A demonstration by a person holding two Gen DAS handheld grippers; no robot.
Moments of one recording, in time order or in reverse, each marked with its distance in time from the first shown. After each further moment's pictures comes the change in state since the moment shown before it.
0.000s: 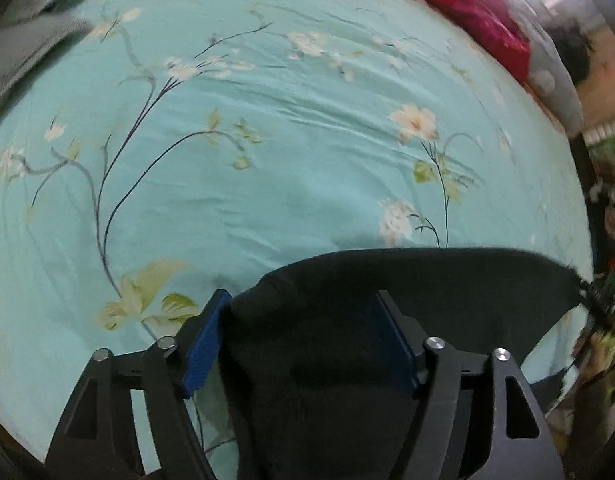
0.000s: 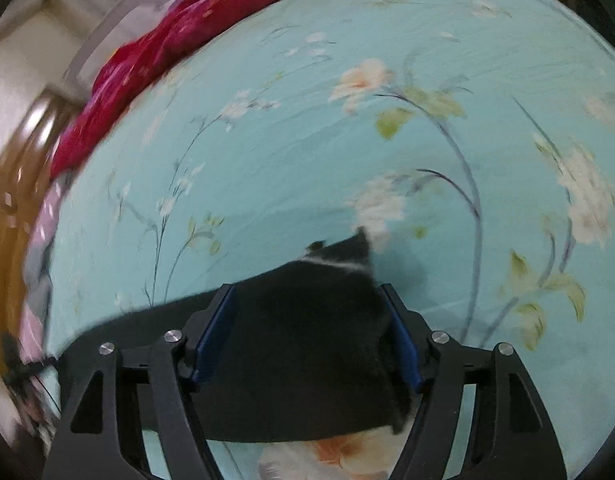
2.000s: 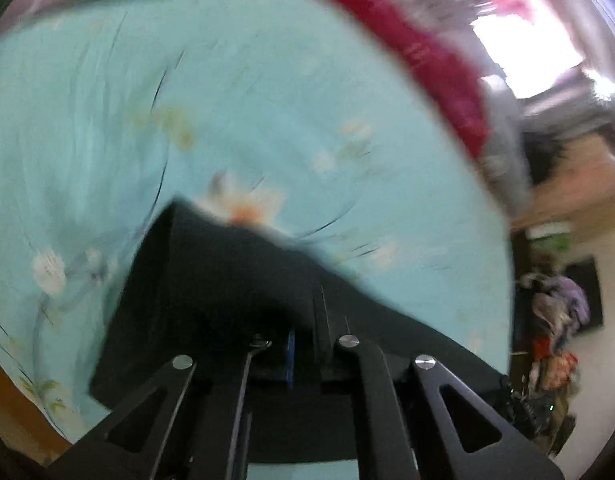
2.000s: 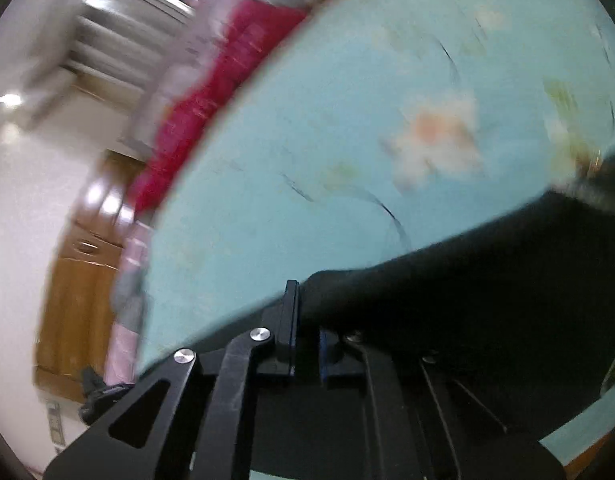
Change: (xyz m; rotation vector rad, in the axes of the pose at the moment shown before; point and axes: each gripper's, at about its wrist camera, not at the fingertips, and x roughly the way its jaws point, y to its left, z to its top) left arm -0.093 -0.014 -0.138 -0.278 -0.242 -0.277; right arm -0.116 0.066 -0.187 0.275 -0.205 0.352
